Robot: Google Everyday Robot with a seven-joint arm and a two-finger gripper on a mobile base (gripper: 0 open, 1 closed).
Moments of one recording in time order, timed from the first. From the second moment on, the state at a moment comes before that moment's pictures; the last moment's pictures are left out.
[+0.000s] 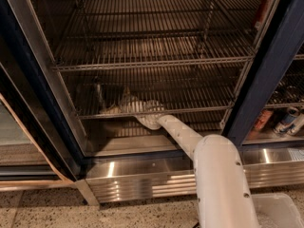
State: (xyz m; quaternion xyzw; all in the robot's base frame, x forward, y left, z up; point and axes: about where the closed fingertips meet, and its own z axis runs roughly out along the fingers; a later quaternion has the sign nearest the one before) arm 0.863 0.178 0.546 -0.40 0.63 0.24 0.62
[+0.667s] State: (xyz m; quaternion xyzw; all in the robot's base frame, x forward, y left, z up) arm 0.871 0.196 0.533 -0.39 0.63 0.25 0.62
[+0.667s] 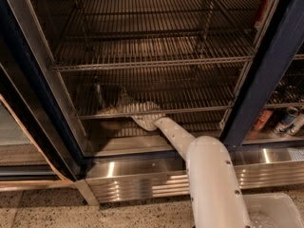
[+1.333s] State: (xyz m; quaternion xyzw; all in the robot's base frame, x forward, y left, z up) arm 0.882 0.206 0.538 -0.40 0.61 0.27 0.63
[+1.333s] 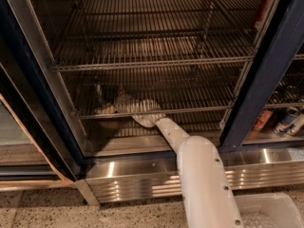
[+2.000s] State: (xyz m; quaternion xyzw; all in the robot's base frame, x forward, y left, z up) arm 0.903 0.221 0.544 -0.41 0.60 0.29 0.63
